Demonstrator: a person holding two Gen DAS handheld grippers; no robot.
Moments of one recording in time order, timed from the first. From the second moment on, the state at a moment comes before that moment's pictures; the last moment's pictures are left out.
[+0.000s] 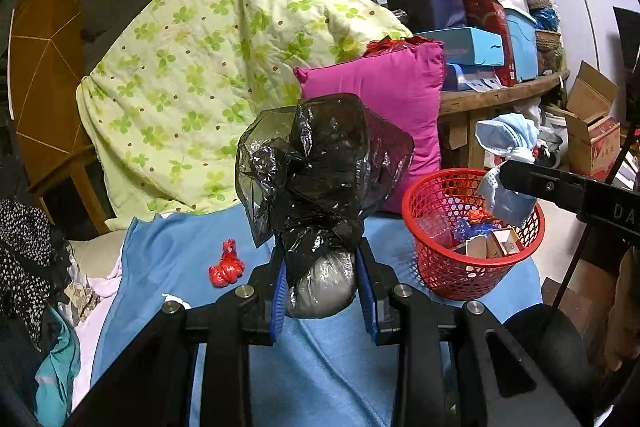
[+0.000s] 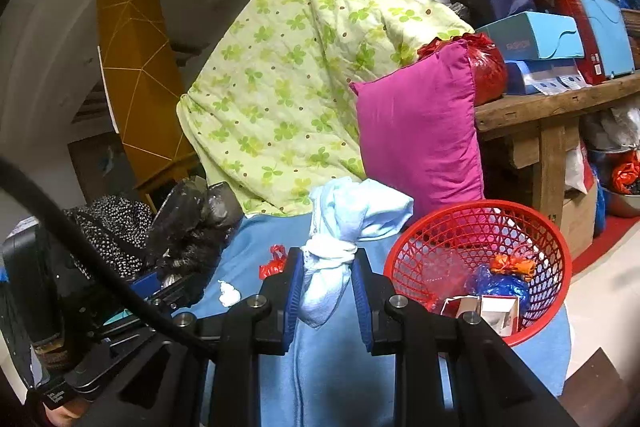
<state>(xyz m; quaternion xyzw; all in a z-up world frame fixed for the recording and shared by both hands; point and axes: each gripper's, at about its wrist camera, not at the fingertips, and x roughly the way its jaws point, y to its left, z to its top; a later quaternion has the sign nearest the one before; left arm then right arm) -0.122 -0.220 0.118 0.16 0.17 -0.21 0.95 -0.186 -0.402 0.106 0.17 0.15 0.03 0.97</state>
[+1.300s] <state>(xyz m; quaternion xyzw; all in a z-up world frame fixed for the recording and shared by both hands) -0.124 -0.279 0.110 0.20 0.19 -0.26 0.93 -0.207 -0.464 0.093 0.23 0.13 -0.02 0.96</state>
